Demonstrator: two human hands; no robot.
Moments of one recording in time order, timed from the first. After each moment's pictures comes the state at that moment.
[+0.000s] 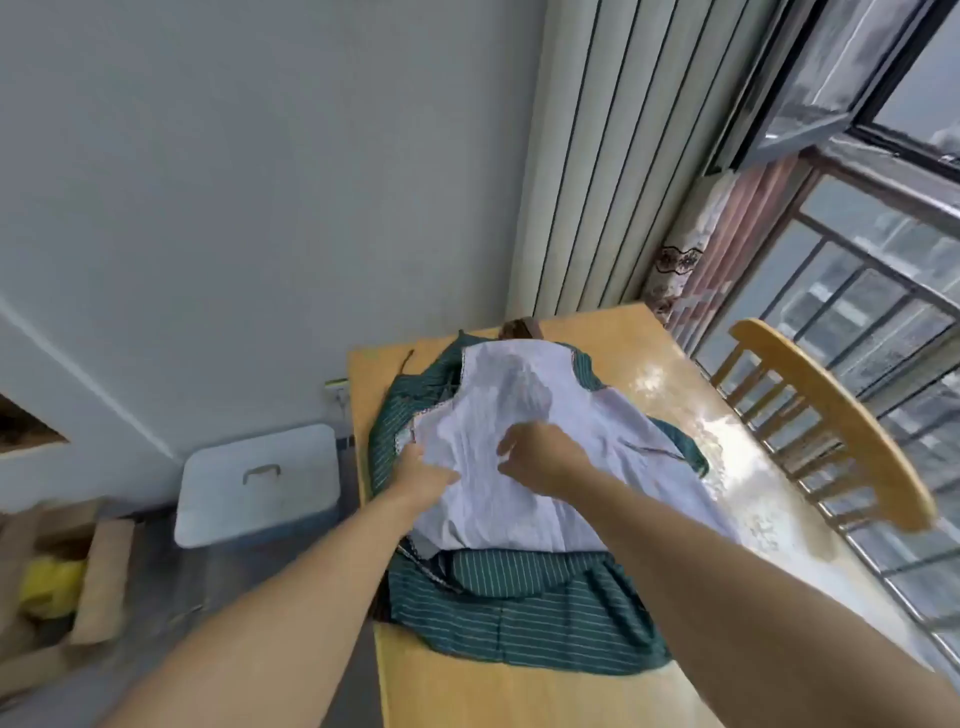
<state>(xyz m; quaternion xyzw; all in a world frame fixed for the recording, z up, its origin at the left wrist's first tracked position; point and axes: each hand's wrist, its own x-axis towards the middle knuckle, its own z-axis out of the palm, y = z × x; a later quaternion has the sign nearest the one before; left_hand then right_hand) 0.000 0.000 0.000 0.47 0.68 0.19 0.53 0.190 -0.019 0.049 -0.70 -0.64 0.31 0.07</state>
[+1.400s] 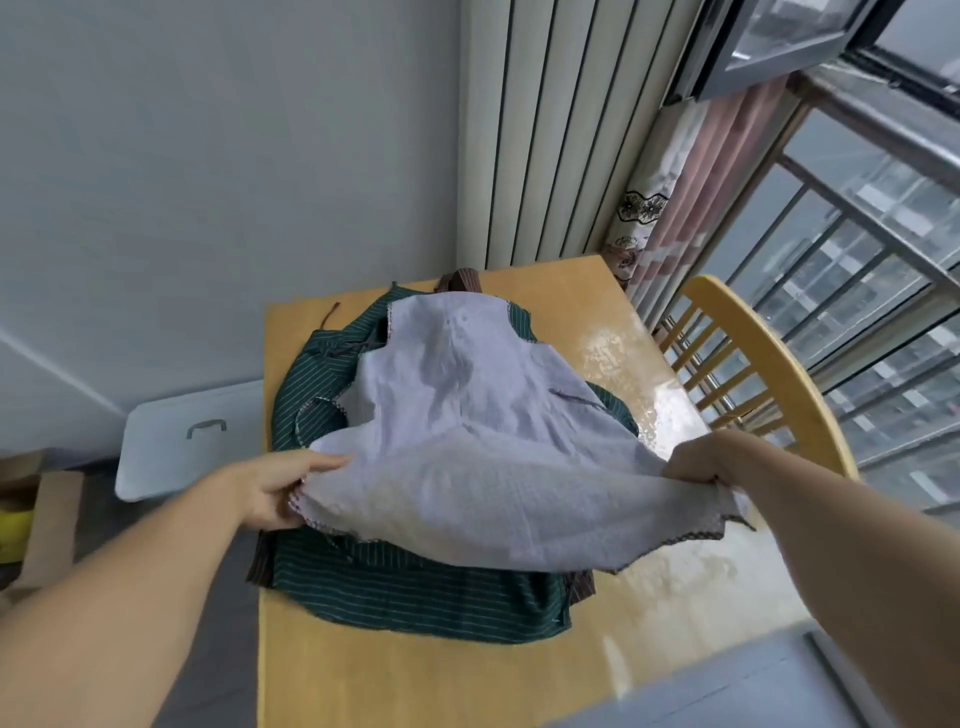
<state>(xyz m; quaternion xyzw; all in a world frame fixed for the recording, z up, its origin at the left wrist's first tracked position) 0.000 -0.015 0.009 0.26 0.61 0.09 0.74 0.490 -0.068 0.045 -0.75 -0.45 0.39 -0.30</state>
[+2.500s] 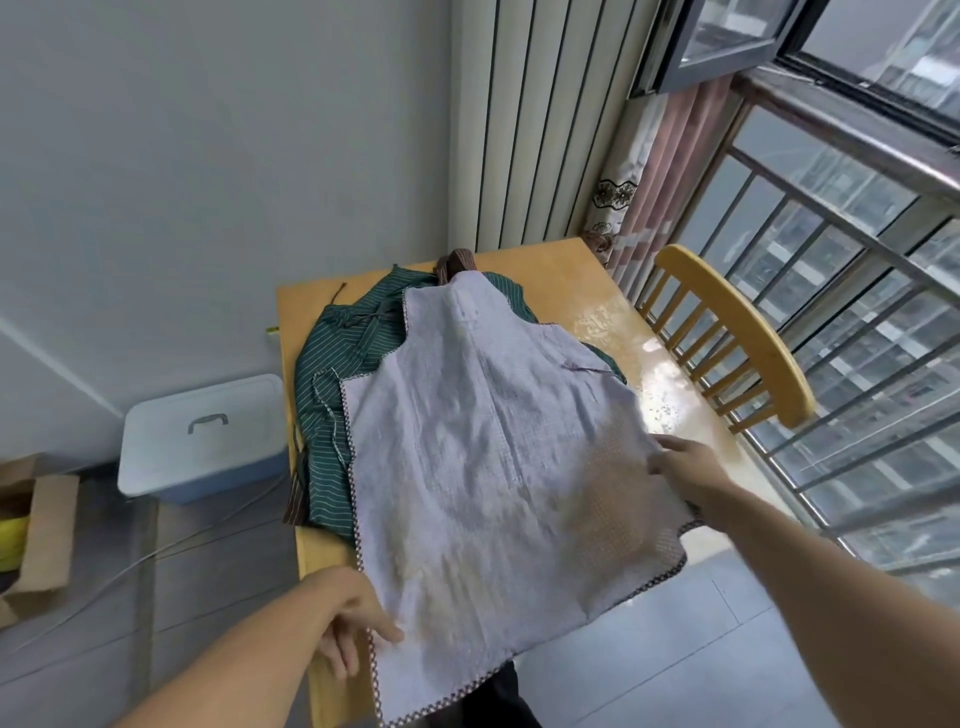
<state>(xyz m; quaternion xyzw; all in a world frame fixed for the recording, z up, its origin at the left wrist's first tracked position) 0.006 -0.193 -0.068 0.44 0.60 -0.44 0.50 0.407 -0.228 0.028 -0.85 -0.30 0.38 0.23</state>
